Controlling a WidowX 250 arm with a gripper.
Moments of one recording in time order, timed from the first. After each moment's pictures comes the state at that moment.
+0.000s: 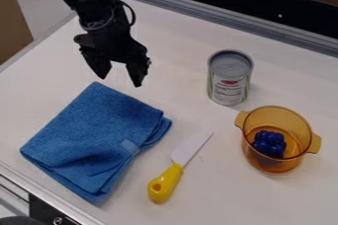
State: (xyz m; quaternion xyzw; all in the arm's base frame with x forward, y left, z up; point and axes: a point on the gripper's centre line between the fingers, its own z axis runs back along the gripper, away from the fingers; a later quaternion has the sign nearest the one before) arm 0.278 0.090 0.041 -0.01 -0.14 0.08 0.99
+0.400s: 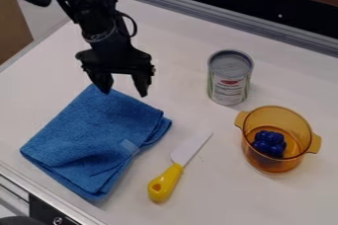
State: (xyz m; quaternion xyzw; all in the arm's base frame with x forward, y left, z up) arm 0.271 0.071 0.027 -0.05 -0.11 0.16 0.98
